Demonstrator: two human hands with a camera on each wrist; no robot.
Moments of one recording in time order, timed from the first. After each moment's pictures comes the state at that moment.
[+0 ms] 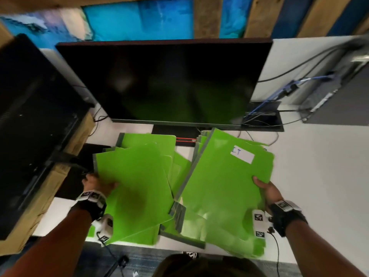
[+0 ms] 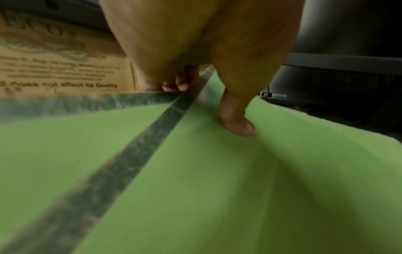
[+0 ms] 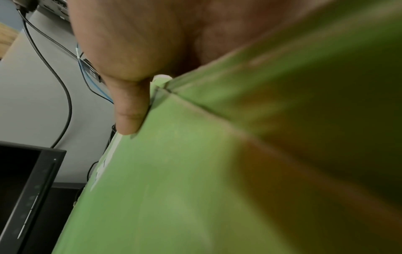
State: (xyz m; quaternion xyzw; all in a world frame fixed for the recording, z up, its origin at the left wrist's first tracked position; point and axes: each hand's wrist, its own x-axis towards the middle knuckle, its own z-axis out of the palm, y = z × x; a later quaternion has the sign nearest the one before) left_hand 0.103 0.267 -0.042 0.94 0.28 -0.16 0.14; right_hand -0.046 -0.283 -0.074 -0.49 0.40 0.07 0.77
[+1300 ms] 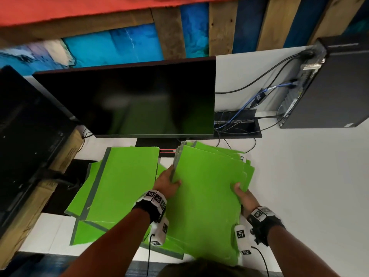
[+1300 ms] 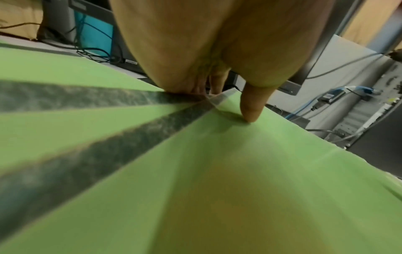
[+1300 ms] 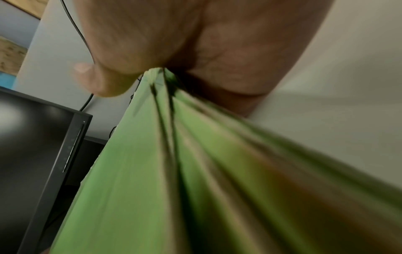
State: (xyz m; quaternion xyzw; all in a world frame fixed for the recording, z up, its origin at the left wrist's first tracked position) left_hand 0.062 -0.029 -0.007 0.92 -0.01 -0.24 0.31; right_hand -0.052 -0.288 -0.062 -0.48 0.35 0.10 0.79
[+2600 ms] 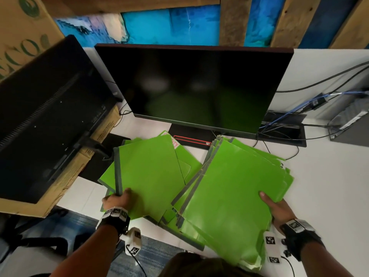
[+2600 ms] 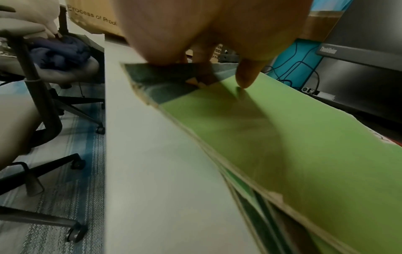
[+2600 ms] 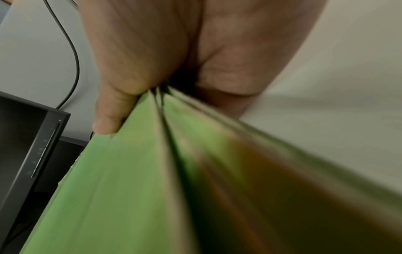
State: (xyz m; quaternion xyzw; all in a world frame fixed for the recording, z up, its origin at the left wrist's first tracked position) left_hand -0.004 0.202 -0.021 0.83 0.48 -0.12 0.25; right_hand -0.052 -0.284 -0.061 -0.58 0.34 0.10 0.74
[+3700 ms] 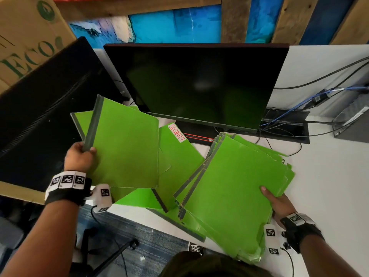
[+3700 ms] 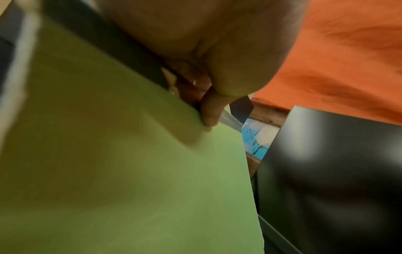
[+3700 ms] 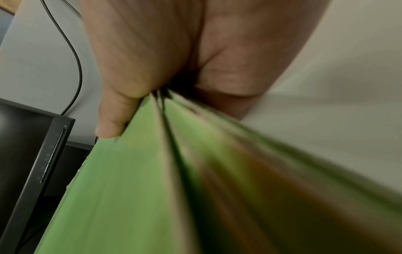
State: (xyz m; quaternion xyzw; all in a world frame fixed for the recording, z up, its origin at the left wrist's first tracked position) left_hand 0.048 0.260 0.129 0.89 0.34 0.09 0.29; right_hand -0.055 -0.285 -0.059 -0.58 0.30 0.10 0.75
